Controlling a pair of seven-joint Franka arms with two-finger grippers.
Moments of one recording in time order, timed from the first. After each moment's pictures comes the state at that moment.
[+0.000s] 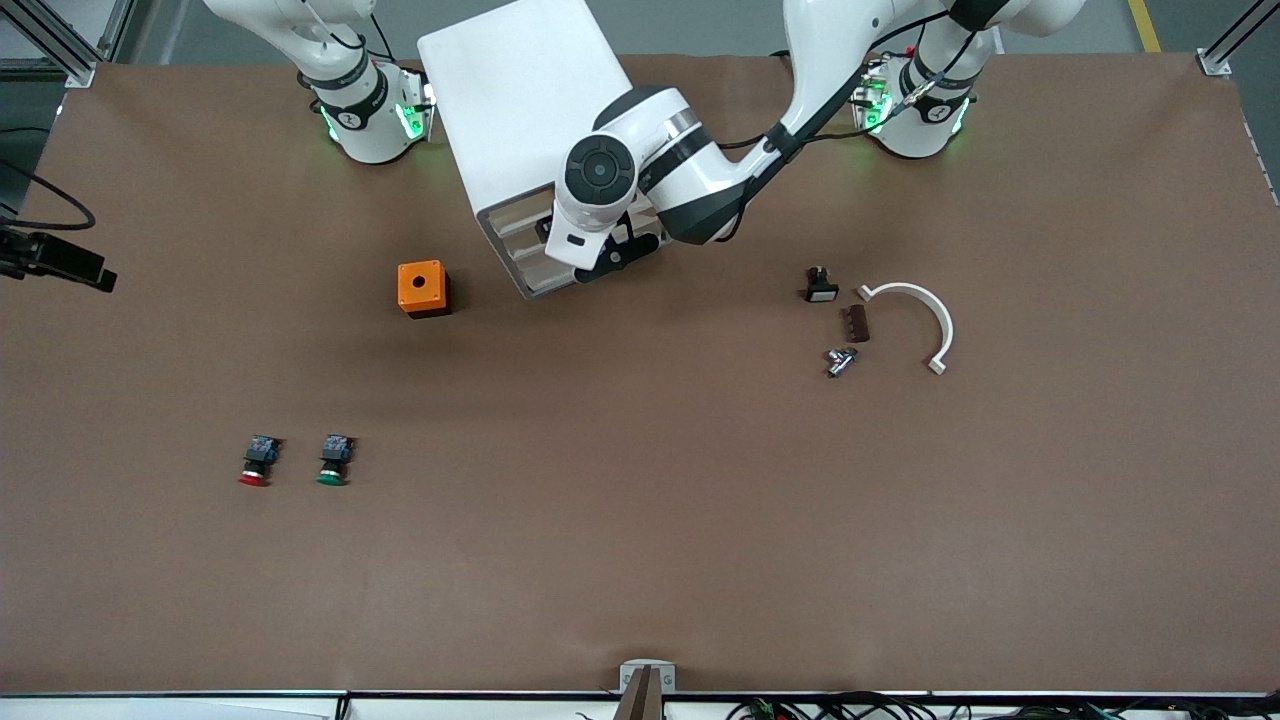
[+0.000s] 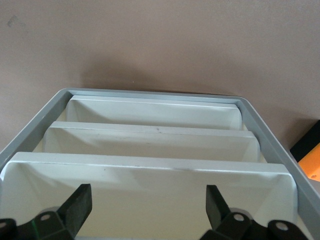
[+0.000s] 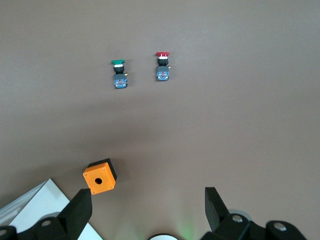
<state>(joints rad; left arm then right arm) -0.63 0.65 -0.44 -1.44 -0.20 1.94 -1.38 0.00 0.12 -0.10 -1.37 -0.02 1.37 0.05</state>
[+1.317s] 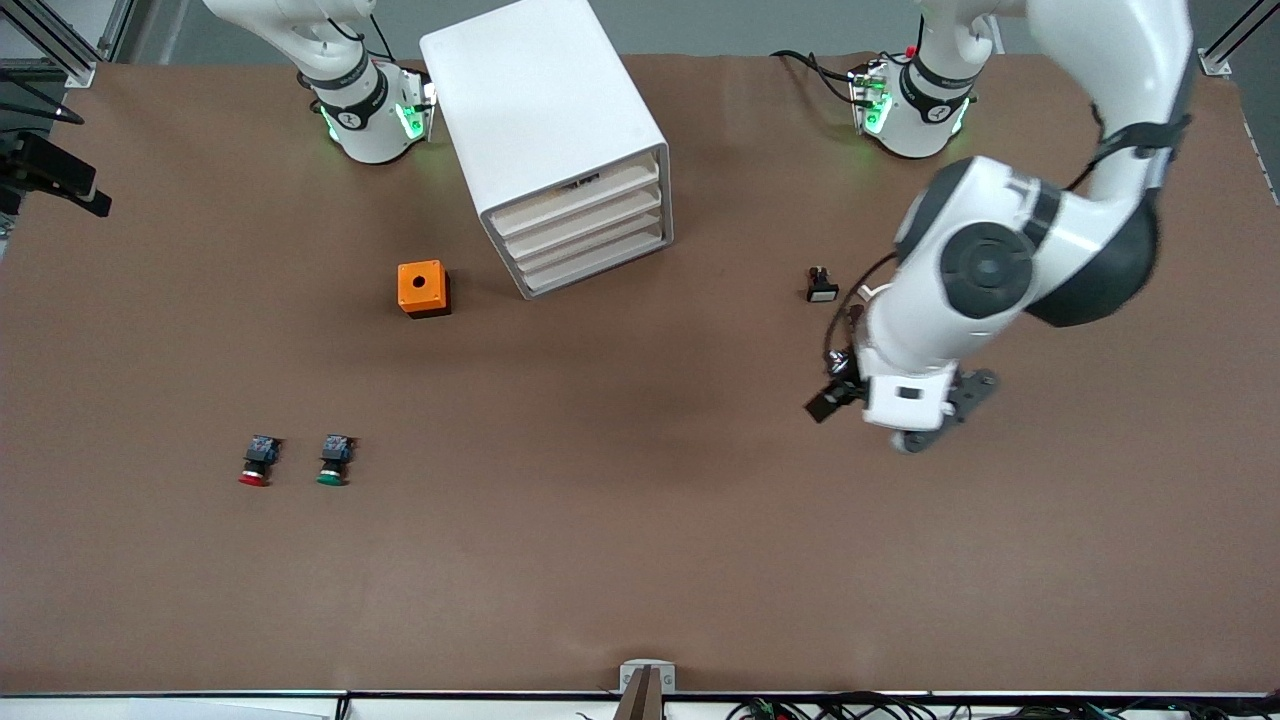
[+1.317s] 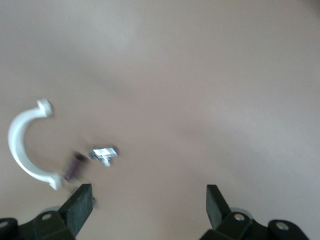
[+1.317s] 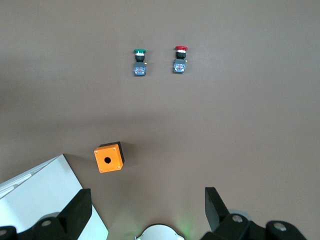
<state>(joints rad) -0.04 0.45 -0.43 -1.41 0.17 1.79 -1.07 0.01 -0.07 -0.10 -1.50 0.02 1.38 -0.03</state>
